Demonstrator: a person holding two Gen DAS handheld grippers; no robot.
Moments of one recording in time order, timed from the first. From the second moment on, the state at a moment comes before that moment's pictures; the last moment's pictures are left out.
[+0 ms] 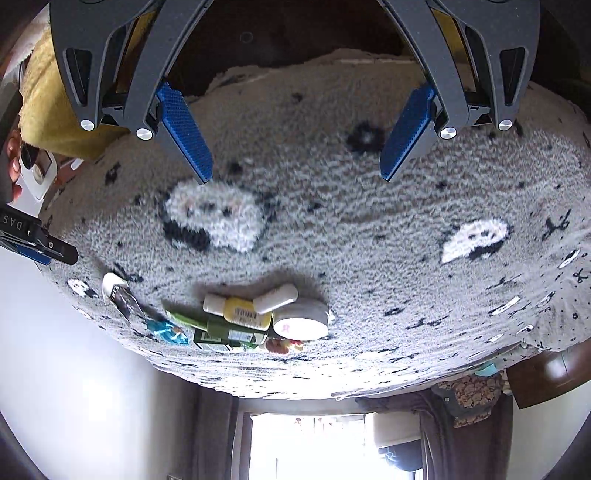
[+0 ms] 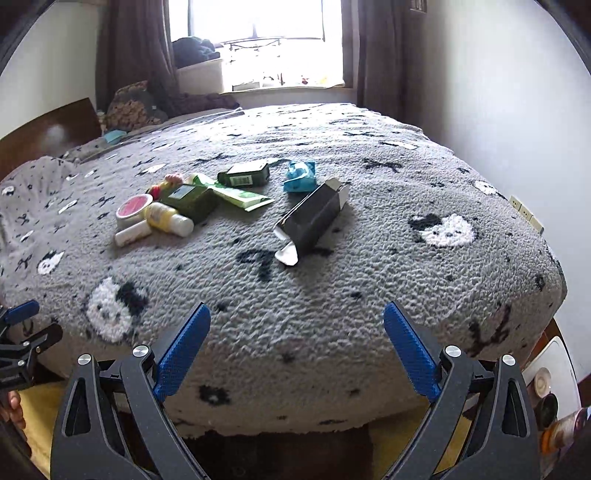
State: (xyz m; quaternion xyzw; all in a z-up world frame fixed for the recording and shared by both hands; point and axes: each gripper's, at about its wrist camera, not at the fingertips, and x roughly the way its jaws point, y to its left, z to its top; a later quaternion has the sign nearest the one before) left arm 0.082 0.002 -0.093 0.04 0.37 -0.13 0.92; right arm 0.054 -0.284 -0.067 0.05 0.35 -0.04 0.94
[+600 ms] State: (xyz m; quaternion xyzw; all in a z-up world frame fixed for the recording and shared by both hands) left arm 0.187 -0.027 -0.105 0.04 0.39 -0.14 0.91; right arm 0.160 -0.293 -0.079 0.06 0.35 -0.12 0.93
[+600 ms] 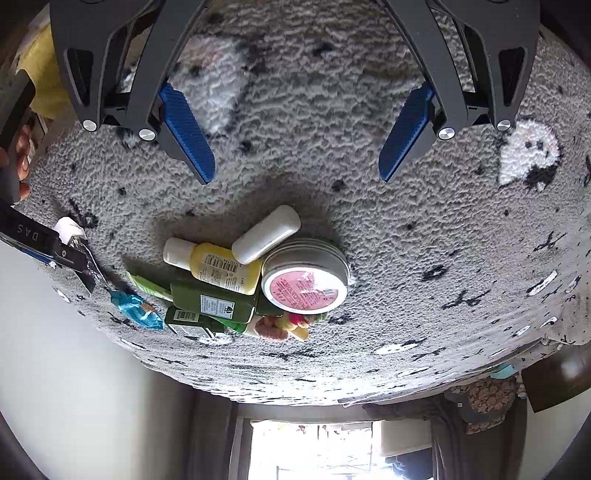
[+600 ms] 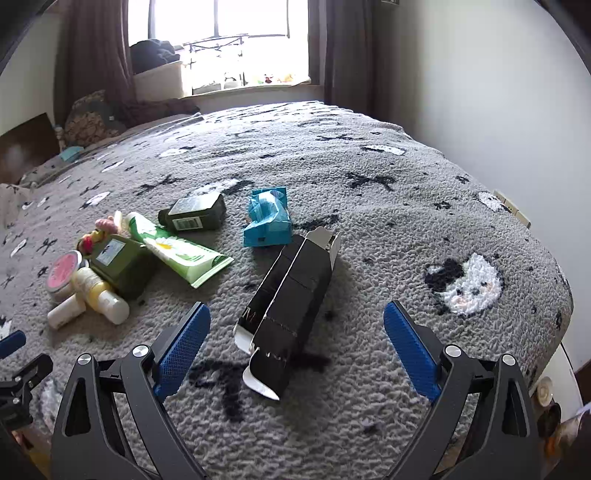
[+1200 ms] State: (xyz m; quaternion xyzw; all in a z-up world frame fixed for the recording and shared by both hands) left arm 0.231 -0.058 -0.115 0.06 0.41 -0.19 0.89; right arm 0.204 -0.310 -0.106 0.07 0.40 -0.13 0.90
